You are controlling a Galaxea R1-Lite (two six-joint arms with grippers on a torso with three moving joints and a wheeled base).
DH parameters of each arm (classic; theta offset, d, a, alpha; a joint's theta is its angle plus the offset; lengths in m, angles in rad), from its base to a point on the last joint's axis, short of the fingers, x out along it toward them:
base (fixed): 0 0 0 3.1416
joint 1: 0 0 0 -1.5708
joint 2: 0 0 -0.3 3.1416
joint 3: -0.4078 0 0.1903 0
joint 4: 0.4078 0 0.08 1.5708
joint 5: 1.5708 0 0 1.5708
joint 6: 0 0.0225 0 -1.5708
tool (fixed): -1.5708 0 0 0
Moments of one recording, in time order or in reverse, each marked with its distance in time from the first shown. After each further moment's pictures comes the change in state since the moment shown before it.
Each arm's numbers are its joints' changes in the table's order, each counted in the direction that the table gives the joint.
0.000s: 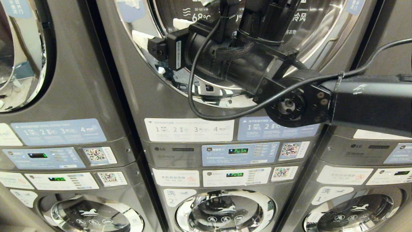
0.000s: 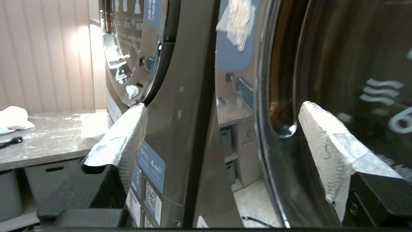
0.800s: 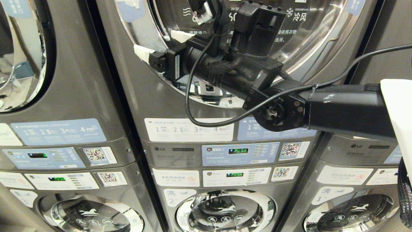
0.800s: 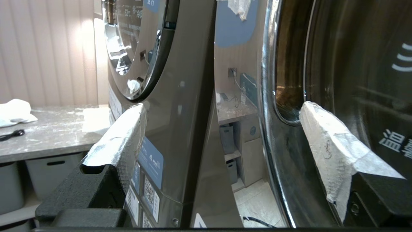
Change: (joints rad) left arm 0.000 0.000 0.000 0.000 0.000 0.000; right arm 0.025 -0.063 -0.029 -0.032 0.056 0.001
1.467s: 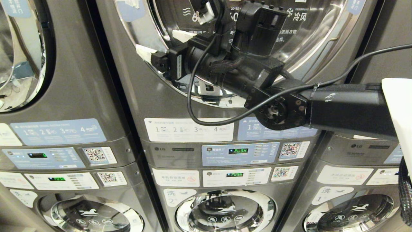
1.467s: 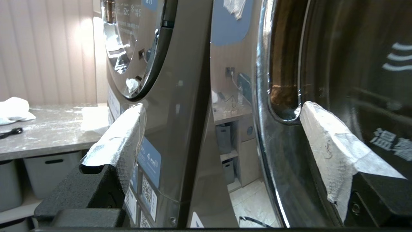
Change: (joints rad) left arm 0.000 0.000 0.000 0.000 0.000 0.000; right arm 0.005 0.008 0.004 0.002 0.001 -0.006
